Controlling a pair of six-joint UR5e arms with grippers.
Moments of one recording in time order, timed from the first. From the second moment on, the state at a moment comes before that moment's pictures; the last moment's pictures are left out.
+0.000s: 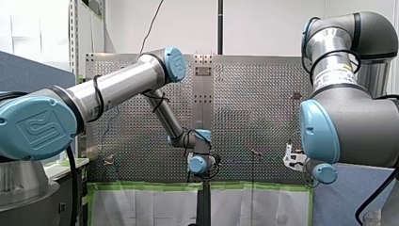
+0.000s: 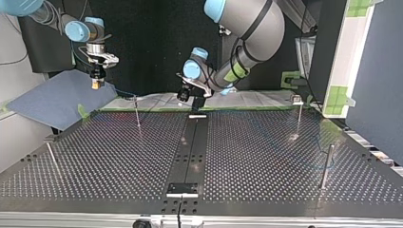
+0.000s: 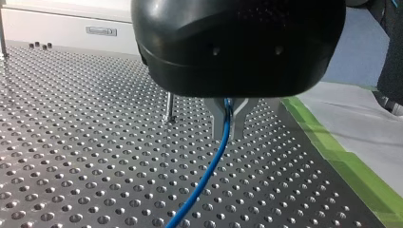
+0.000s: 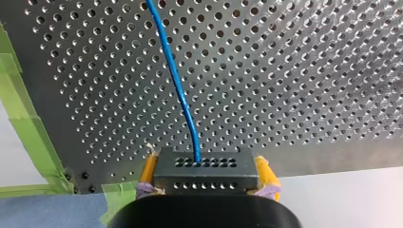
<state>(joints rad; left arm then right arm) -0.60 -2.67 -1.33 -2.42 -1.74 -1.57 1.53 -0.71 1.95 -1.24 1.26 1.70</state>
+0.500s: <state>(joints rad) -0.61 -2.67 -1.33 -2.42 -1.76 -1.56 1.53 -0.71 1.95 -1.24 1.26 1.70</state>
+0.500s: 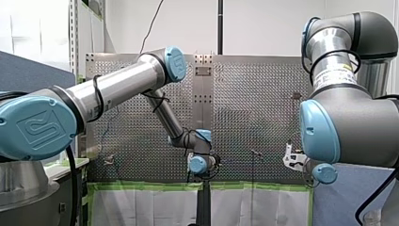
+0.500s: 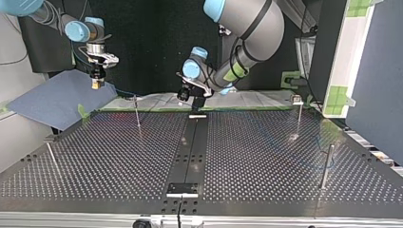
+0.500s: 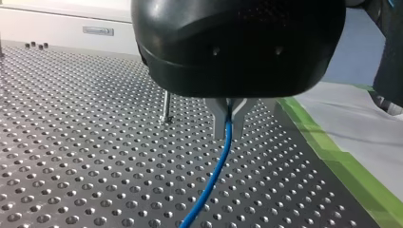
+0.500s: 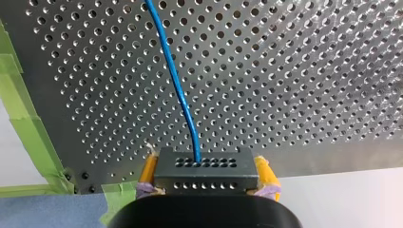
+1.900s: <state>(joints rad) -0.62 -2.67 -1.33 -2.43 -1.77 -1.55 1.46 -0.71 1.95 -1.24 1.27 1.70</state>
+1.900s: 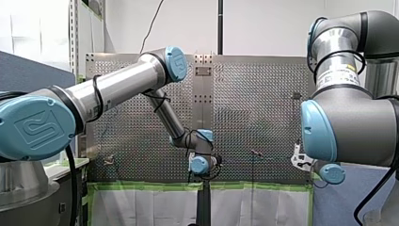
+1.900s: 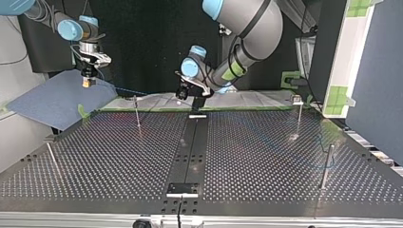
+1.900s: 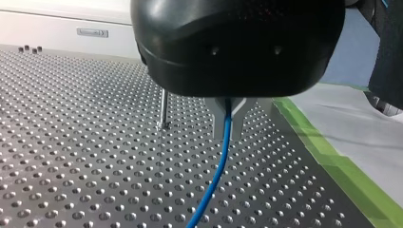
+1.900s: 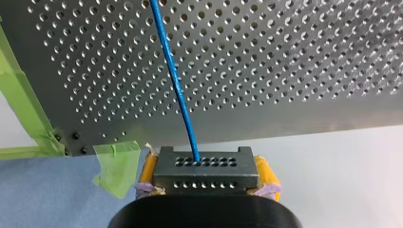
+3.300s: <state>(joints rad) -0.71 -2.67 -1.21 -2.52 -1.78 -1.58 1.44 -0.71 1.83 -1.11 1.27 1.69</state>
